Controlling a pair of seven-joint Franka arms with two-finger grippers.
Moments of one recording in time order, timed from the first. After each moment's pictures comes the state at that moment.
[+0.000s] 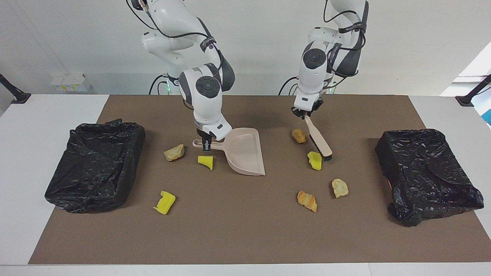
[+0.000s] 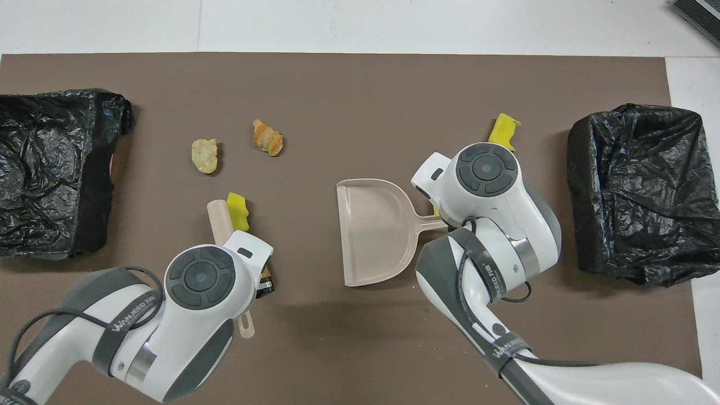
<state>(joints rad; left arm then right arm) -0.49 -0.16 -0.01 -2.34 0.07 1.97 -0.84 0.30 0.23 0.12 -1.92 -0.15 2.02 -1.11</state>
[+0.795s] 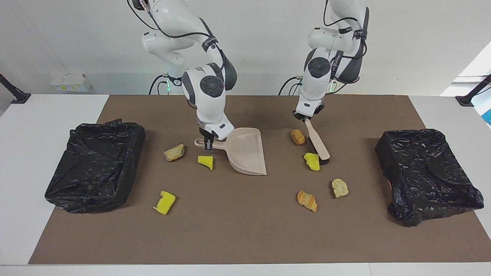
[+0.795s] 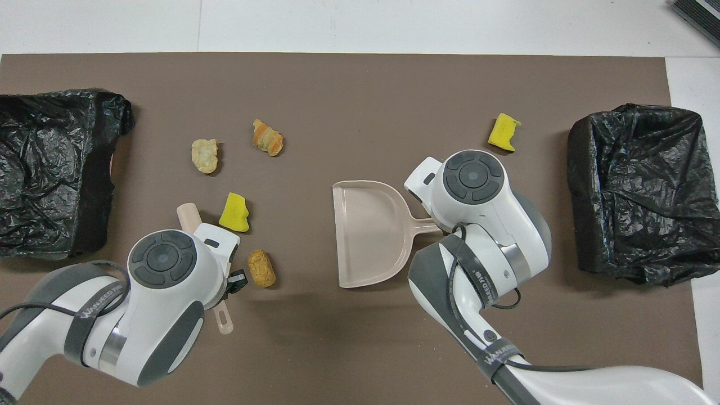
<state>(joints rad) -0.50 -0.13 -0.04 -2.37 0.00 2.04 -0.75 0.31 0.23 0.12 -1.92 -0.16 2.02 -1.08</state>
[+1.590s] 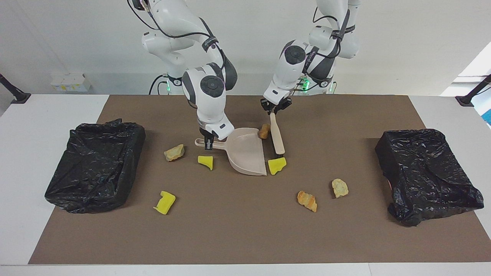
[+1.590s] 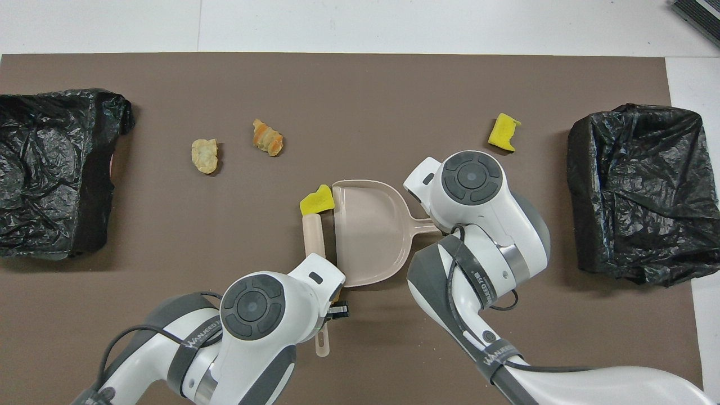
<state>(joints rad) -0.71 -0.09 -0.05 -2.29 -0.25 2.17 -0.67 0.31 0.23 0.12 -1.92 -0.16 2.02 -1.07</state>
